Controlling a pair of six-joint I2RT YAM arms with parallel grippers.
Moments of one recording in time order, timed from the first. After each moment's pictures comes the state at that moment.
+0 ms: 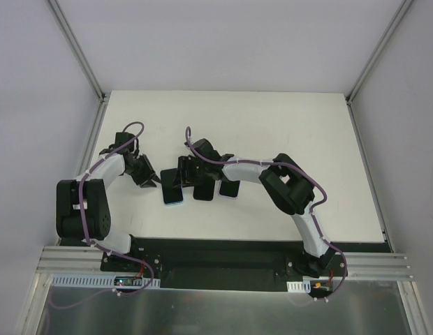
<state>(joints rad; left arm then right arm) 0.04 1.49 0.87 -0.61 0.34 -0.57 0.90 2.20 1.47 -0.03 -0.36 0.77</state>
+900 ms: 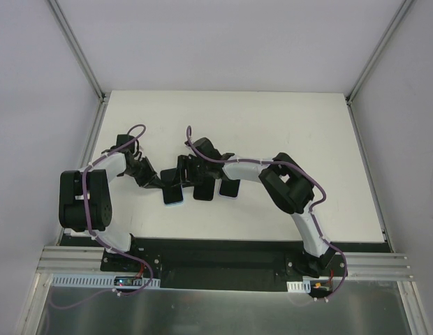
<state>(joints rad) 0.05 1.60 0.86 -0.57 0.45 -0.55 0.90 2.20 1.48 -0.03 -0.40 0.79</state>
